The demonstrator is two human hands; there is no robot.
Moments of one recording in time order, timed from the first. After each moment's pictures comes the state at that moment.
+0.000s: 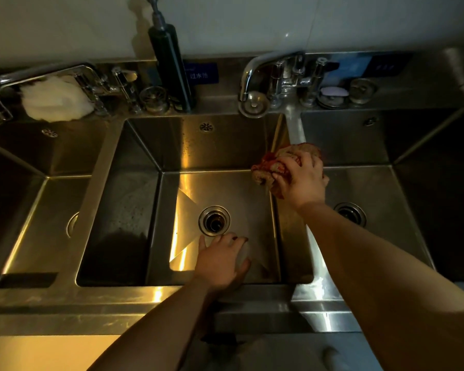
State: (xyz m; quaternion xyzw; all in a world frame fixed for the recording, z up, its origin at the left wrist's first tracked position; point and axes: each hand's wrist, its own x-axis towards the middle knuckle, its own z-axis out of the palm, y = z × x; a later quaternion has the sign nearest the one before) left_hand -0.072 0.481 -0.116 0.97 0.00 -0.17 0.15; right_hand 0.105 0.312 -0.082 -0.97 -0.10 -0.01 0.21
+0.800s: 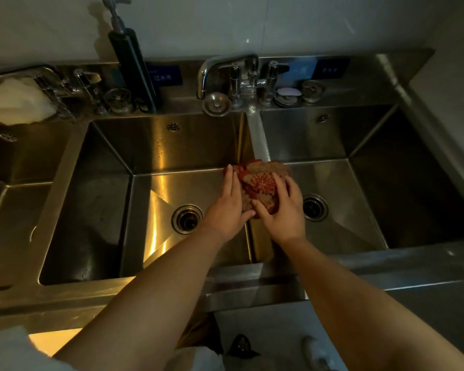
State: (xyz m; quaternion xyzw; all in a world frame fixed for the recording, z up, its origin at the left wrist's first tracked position) left_hand -0.004 0.410 -0.068 0.96 -0.03 -0.07 0.28; right_hand 0.008 0.261 -0.078 -0.93 -0.04 -0.03 0.37
